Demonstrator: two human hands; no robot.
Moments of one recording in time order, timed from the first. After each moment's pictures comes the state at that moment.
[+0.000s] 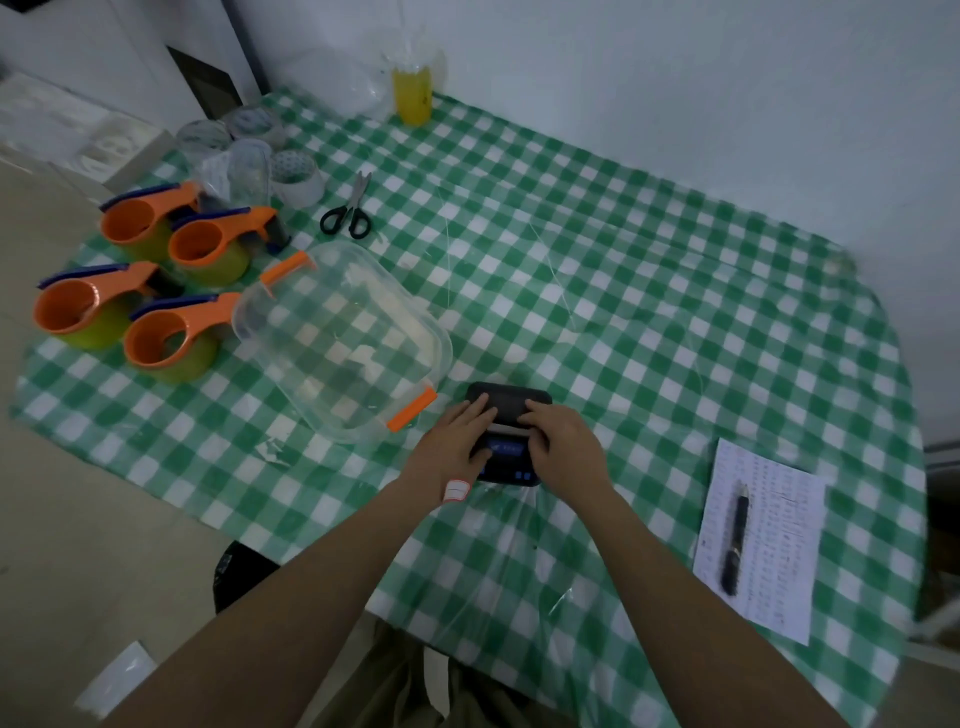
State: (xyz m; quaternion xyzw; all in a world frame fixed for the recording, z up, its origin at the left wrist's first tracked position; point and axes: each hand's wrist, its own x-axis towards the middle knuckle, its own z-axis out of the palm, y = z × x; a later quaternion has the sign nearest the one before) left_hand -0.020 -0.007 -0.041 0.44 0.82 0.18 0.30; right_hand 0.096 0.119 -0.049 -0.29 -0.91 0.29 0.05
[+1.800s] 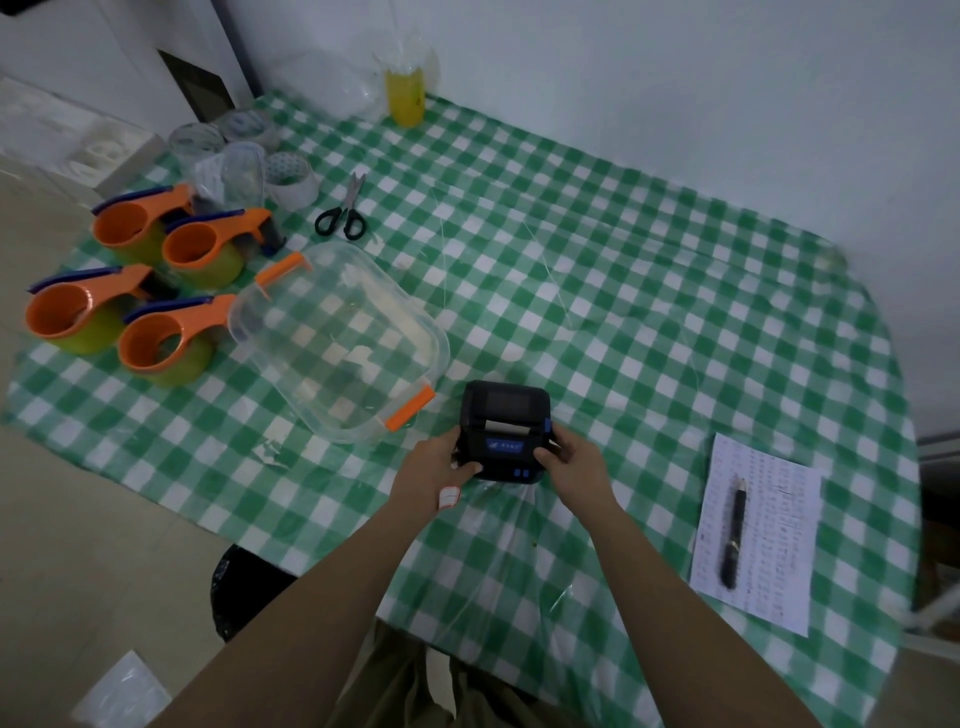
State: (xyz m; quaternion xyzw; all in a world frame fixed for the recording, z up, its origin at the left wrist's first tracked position) left_hand -0.014 -0.026 -0.064 0.29 0.84 0.29 0.35; right_hand 0.115 0.112 -0.057 -0.46 -0.67 0.58 0.02
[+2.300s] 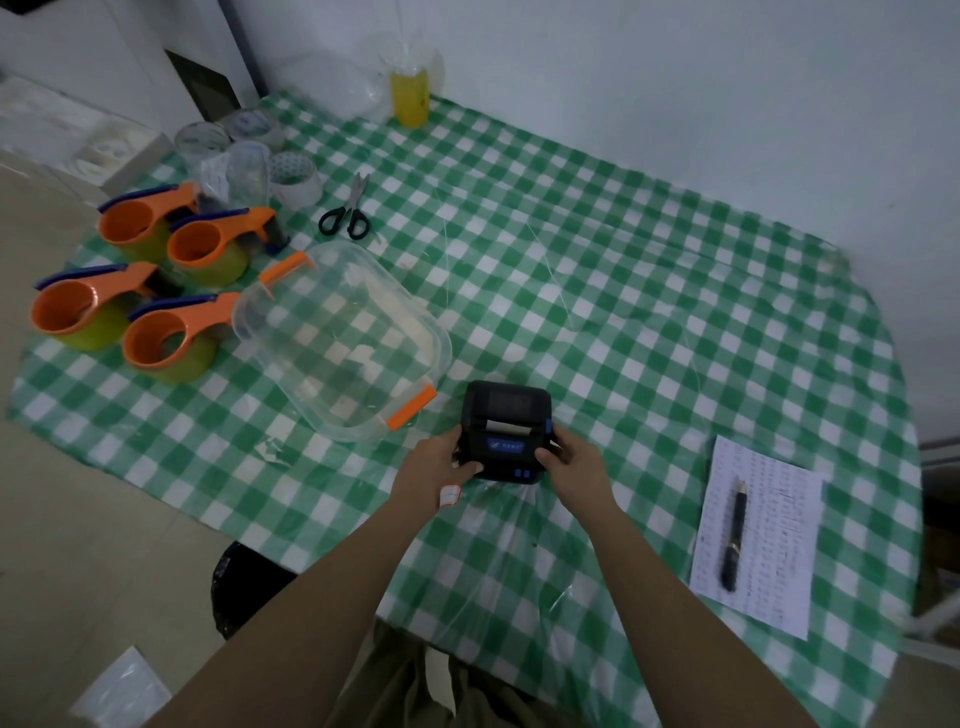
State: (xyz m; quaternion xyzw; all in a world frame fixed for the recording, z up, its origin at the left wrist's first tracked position) left_hand -0.014 -0.026 -0.064 0.29 0.84 0.30 0.35; right_hand 0.114 0.110 -0.058 -0.47 -0.66 0.59 0.04
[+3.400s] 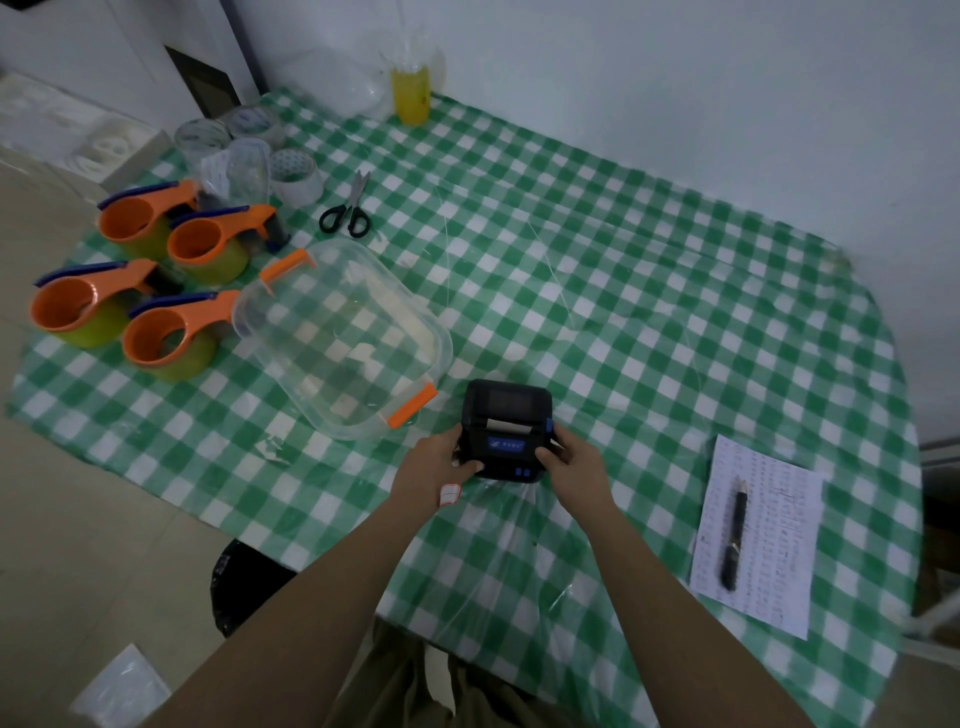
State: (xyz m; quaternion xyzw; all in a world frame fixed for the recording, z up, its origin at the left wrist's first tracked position) left_hand -0.014 -0.027 -0.064 0.28 0.84 0.31 0.35; right_hand 0.115 0.107 -0.055 -0.48 -0.66 0.58 0.04
